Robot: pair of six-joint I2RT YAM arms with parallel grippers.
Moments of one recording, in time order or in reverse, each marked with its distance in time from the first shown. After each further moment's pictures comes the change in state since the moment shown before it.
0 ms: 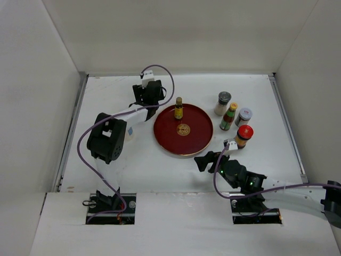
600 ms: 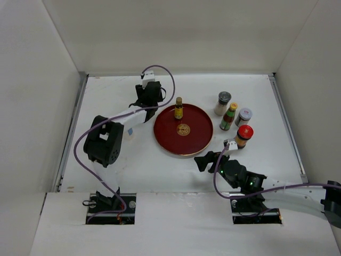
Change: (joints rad) left arm -0.004 -0.030 -0.012 -0.020 0.059 0.005; right arm 0.000 0.000 0.000 0.000 0.000 0.000
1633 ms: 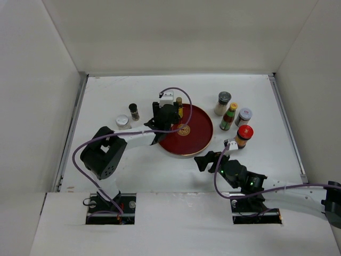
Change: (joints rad) left arm -0.264 -0.172 -0.299 0.148 -0.040 -0.003; right arm 0.000 -0.010 0.000 0.000 0.000 0.000
